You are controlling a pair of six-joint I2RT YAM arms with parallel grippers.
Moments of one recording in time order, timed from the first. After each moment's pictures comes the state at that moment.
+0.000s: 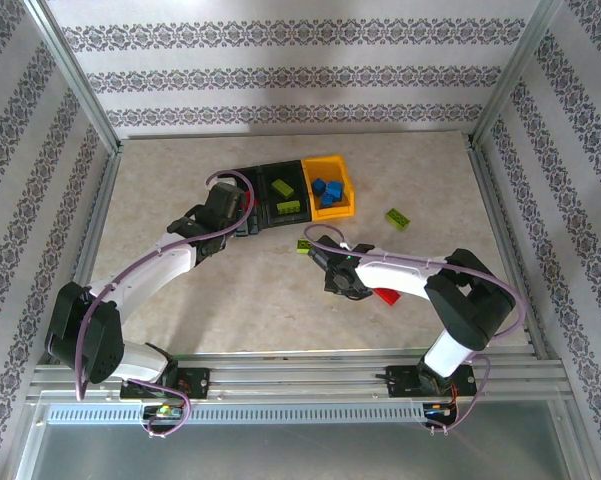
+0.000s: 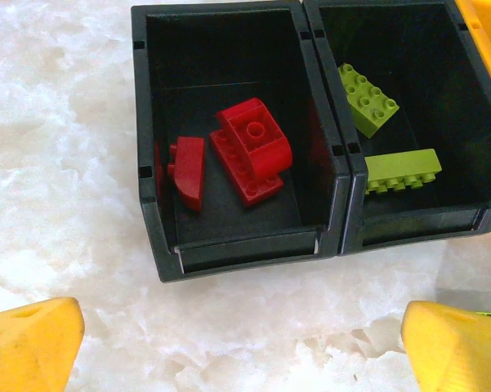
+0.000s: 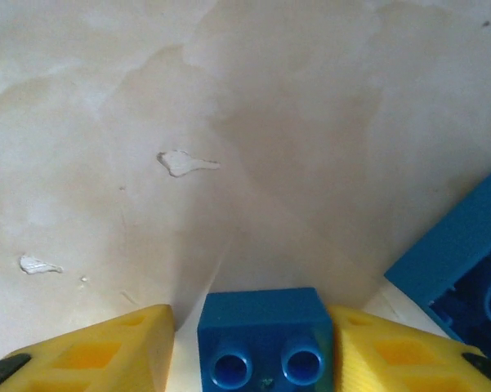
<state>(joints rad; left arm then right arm) -0.46 1.41 1.01 -0.40 -0.31 -0.45 0.77 1.65 0.87 -0.60 0.24 0.96</state>
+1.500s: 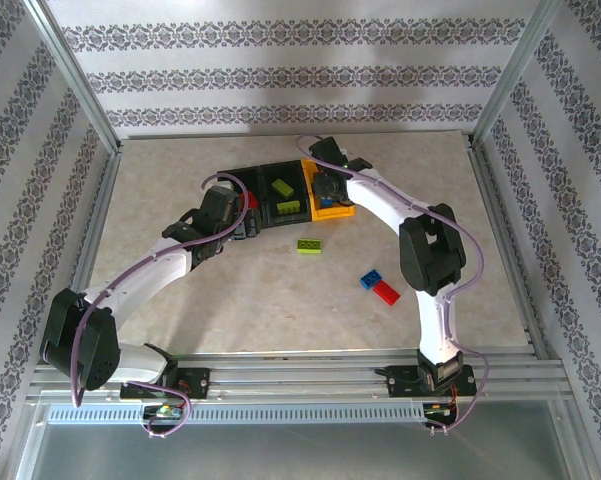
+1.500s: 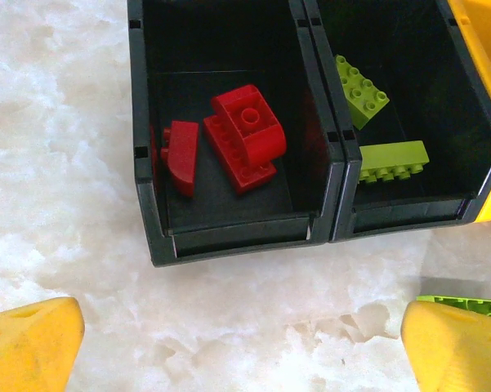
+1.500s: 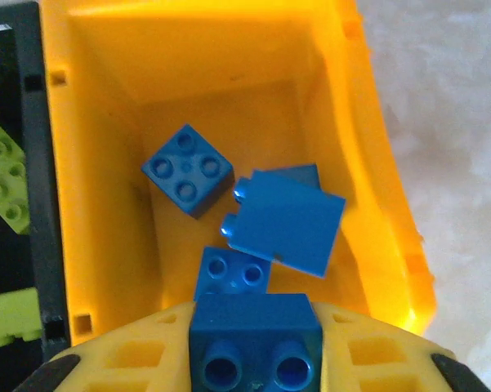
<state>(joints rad) -0.45 1.37 0.97 -0.39 -0.26 -0.48 0.48 2.09 1.73 -0.65 0.24 0.44</state>
